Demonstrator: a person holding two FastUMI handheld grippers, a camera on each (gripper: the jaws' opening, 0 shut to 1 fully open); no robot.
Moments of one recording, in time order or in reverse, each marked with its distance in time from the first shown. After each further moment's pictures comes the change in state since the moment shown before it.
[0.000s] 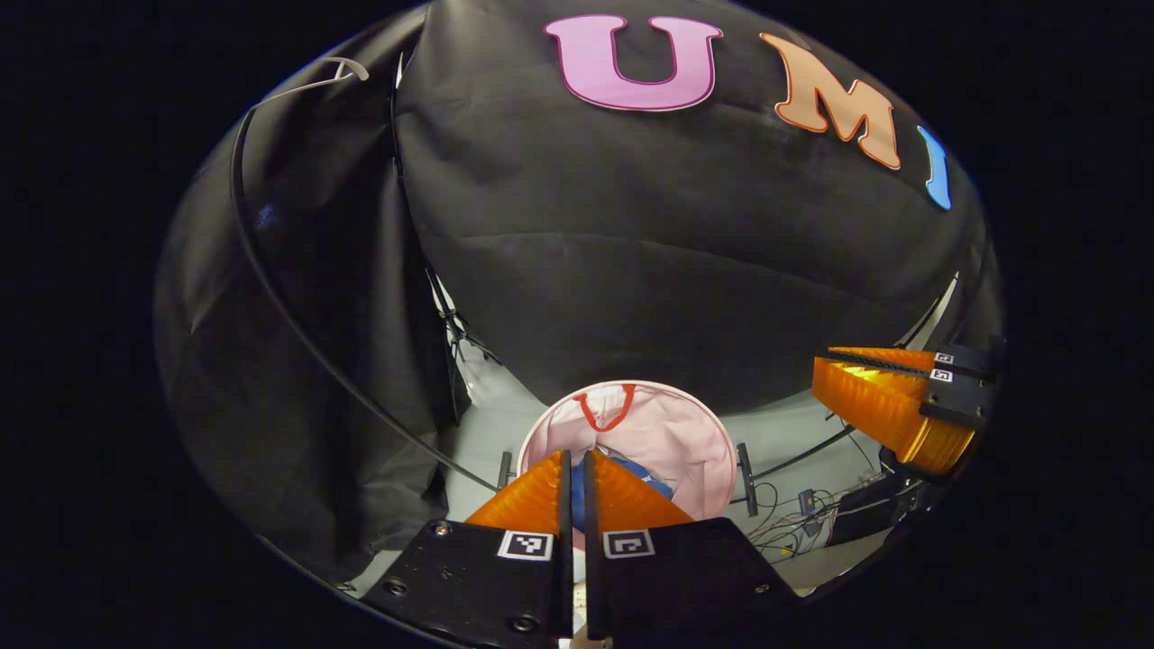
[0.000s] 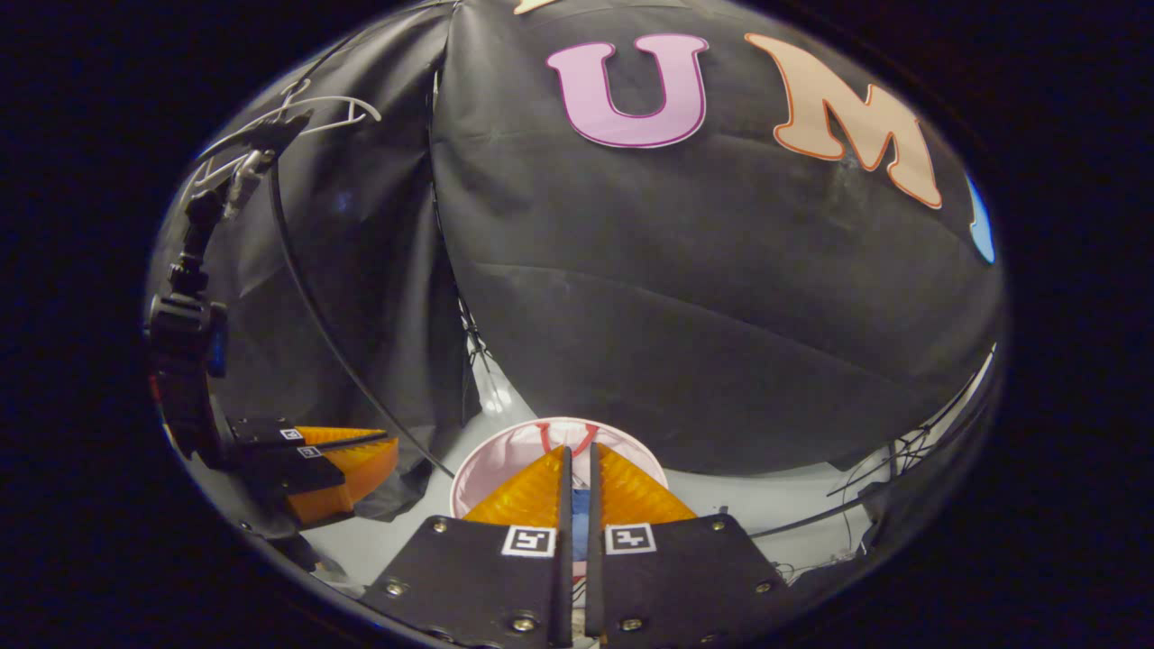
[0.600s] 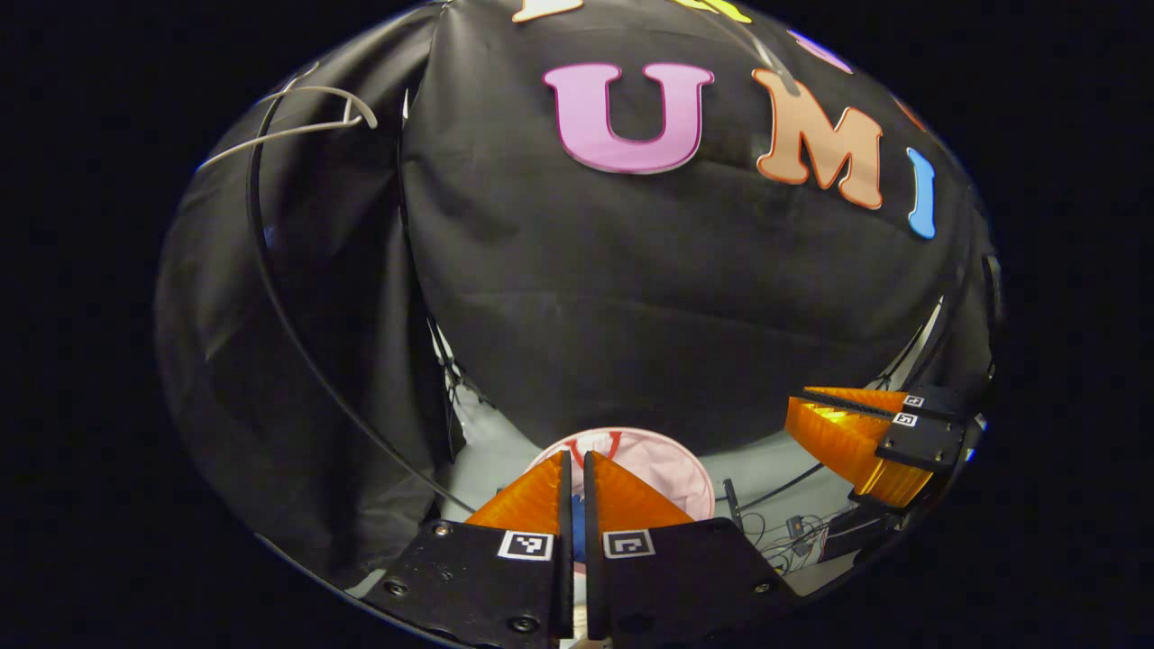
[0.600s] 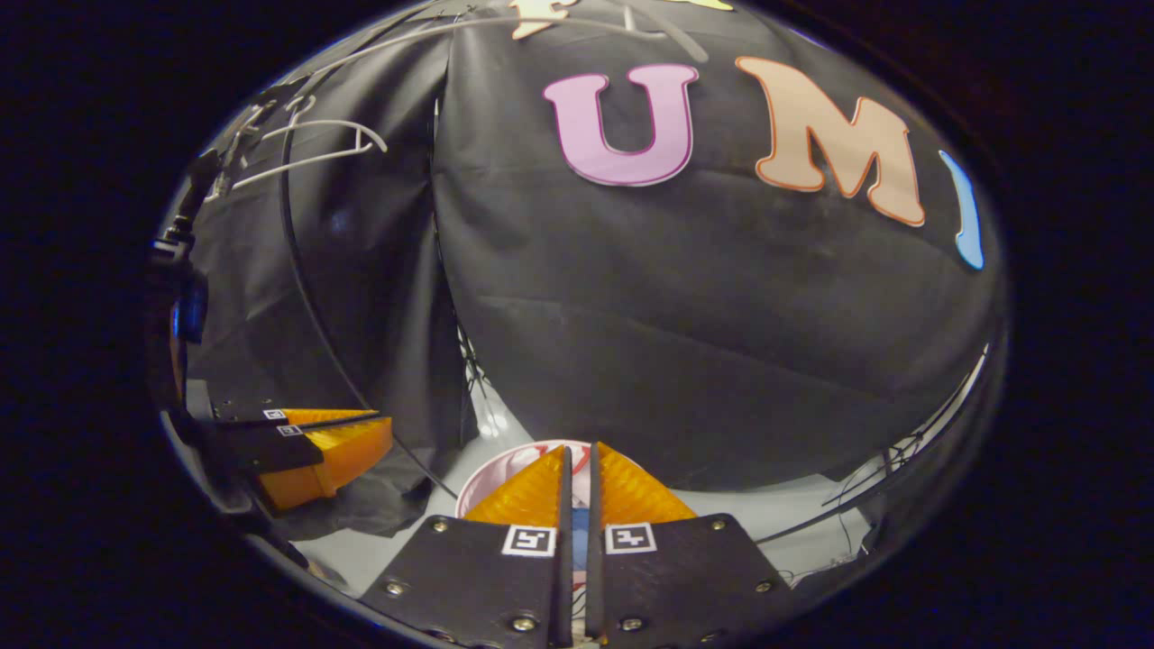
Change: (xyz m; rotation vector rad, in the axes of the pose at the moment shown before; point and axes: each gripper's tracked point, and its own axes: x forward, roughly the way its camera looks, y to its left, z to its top) left arm -0.054 -0.012 0.062 -0.008 -0.191 -0.030; right arm -0.052 -0.006 0.040 0.008 -0.125 -0.025
